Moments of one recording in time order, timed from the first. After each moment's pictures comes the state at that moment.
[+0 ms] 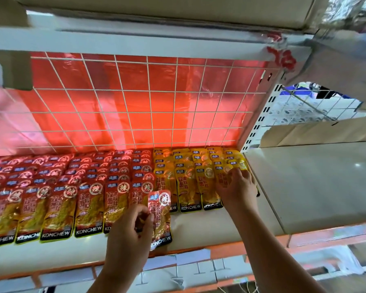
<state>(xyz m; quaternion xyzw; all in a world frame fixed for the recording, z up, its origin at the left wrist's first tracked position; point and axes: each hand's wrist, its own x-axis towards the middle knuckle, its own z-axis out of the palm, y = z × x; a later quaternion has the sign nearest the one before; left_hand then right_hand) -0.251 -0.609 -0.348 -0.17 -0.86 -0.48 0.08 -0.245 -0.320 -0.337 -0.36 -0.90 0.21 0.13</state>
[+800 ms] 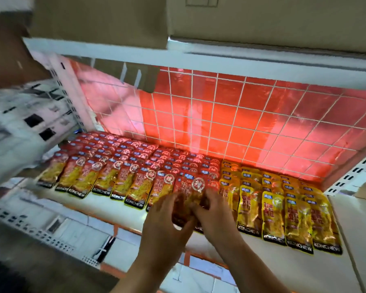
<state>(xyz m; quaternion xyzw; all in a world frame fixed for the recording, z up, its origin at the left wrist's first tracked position) -0.235 -0.640 -0.315 -0.01 -0.91 -0.41 0.13 -0.265 -0.502 -0.288 -0.06 -0.82 0.56 -0.03</state>
